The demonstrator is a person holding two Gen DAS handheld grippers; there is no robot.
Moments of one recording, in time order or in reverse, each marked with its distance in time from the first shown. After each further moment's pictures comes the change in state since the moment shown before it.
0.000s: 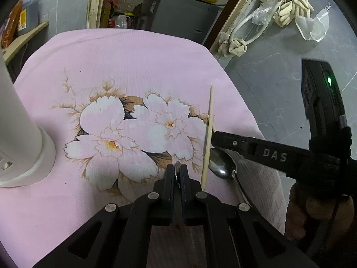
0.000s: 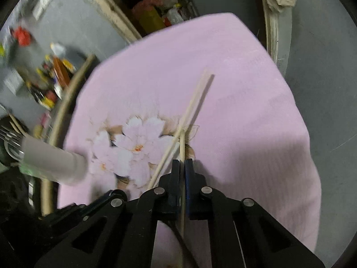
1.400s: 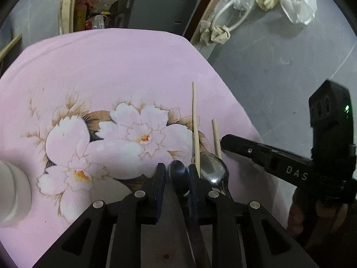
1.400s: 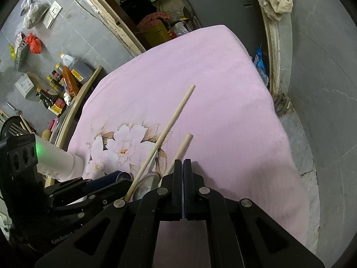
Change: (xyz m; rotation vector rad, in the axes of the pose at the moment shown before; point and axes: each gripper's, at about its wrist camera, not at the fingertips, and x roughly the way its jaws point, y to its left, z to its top) left arm 0.030 -0.019 0.023 0.142 0.062 -0.045; right arm 0.009 -0.031 -0.008 -0.033 -0.035 0.018
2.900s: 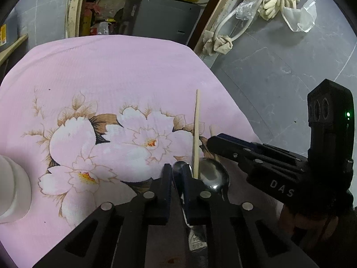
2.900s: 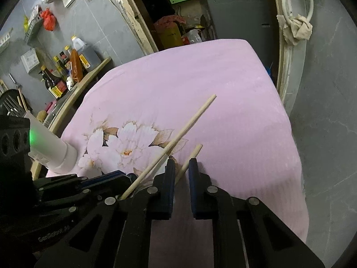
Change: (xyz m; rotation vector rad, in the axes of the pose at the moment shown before) left arm -0.005 0.010 -0.007 -0.049 -0.080 -0.012; right arm 0.002 0.023 0.009 -0.153 -0.041 -0.020
